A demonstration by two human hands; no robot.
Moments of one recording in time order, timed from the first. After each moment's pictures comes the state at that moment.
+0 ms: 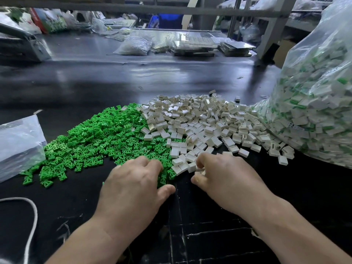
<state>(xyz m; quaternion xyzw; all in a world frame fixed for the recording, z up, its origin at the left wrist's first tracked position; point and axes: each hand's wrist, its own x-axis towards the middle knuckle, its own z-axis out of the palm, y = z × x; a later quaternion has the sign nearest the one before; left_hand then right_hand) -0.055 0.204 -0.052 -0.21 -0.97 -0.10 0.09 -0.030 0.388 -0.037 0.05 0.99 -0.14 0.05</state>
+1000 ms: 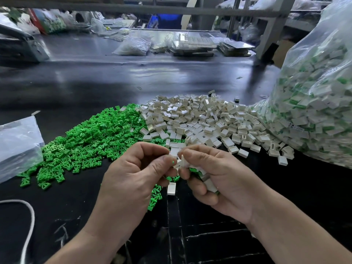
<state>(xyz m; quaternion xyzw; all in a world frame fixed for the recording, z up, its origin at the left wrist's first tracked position) -0.051 0.210 -0.041 -0.13 -0.68 -0.72 -0.04 -0.029 0.384 -0.033 0.05 0.54 -0.82 0.17</state>
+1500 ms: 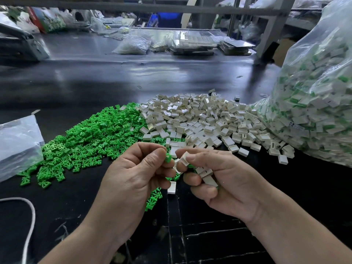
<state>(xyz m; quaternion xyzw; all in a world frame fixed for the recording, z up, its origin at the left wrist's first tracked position) -0.055 0.210 -0.043 -0.07 -0.57 -0.81 -0.13 -0.032 0.386 -0.037 0.08 0.43 -0.87 0.20</state>
